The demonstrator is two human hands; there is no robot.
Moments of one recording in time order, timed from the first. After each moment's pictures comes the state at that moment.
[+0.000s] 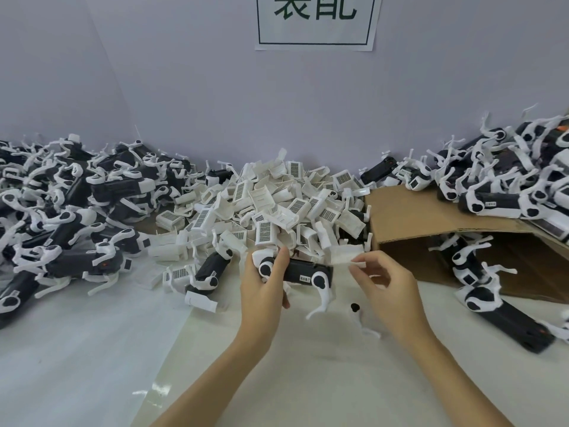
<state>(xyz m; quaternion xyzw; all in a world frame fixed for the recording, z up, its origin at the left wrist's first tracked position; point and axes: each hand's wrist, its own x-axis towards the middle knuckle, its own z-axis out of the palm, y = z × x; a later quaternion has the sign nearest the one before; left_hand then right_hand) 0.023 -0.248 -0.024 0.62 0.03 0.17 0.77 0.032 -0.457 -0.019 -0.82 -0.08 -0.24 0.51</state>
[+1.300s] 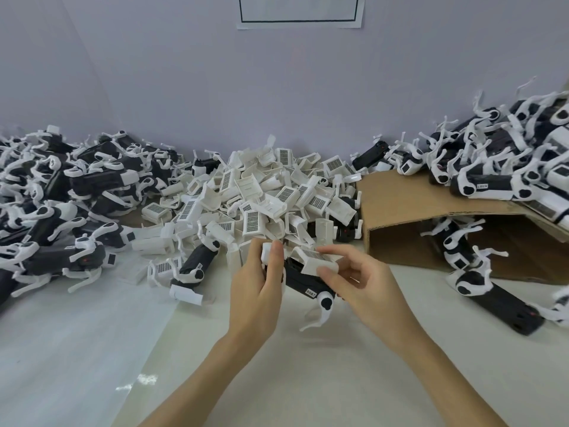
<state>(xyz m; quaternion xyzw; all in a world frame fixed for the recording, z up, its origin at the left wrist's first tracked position) 0.003 -0.254 -0.015 0.77 -0.05 0.22 0.59 0.004 -0.441 -0.005 -0.77 -0.14 -0.07 0.62</state>
